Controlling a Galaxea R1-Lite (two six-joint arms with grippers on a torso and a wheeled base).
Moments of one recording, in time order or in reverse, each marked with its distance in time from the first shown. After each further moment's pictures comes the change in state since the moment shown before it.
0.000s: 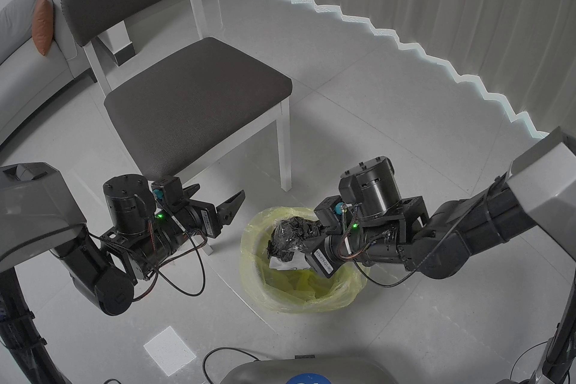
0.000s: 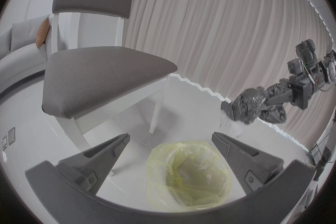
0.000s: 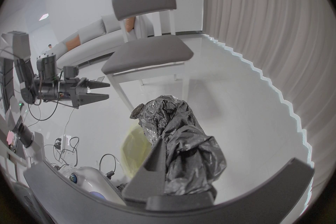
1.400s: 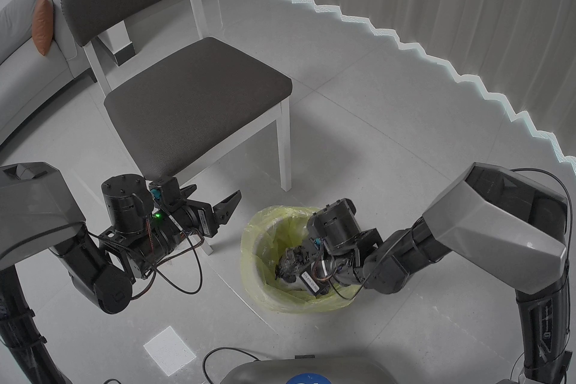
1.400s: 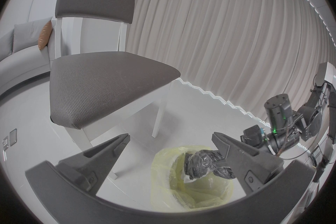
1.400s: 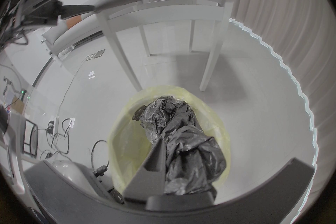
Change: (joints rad) left arm 0.019 0.004 0.000 0.003 -0.006 0.001; right arm -0.012 0.289 -0.138 0.009 -0.101 0.050
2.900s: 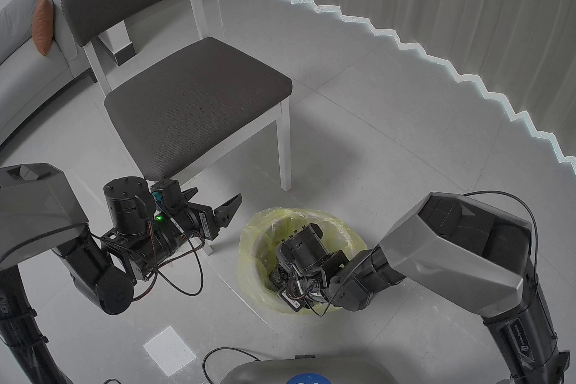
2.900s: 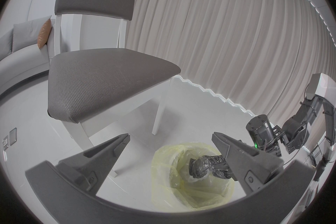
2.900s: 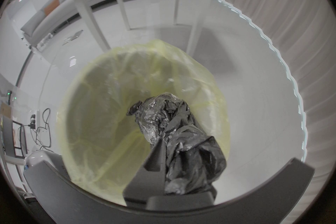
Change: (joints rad) left arm 0.000 0.013 0.003 -0.001 -0.001 0.000; right arm 0.077 0.148 -0.140 0.072 -0.085 0.005
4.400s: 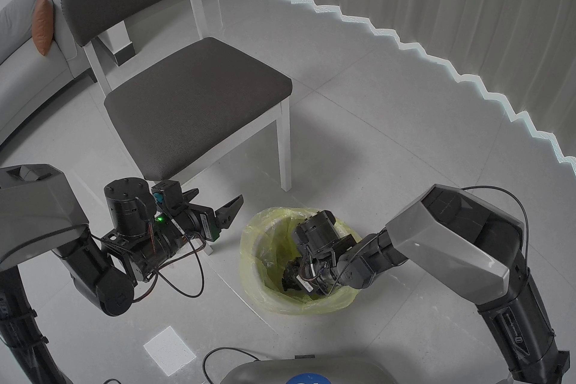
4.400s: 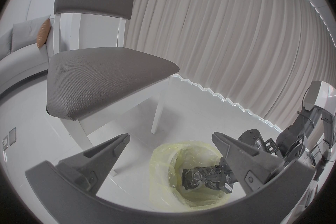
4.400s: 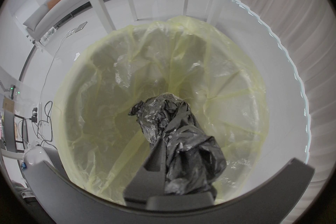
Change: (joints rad) left arm -0.007 -0.001 0.006 -0.003 0.000 0.000; right arm -0.097 0.068 -0.125 0.092 -0.011 0.003
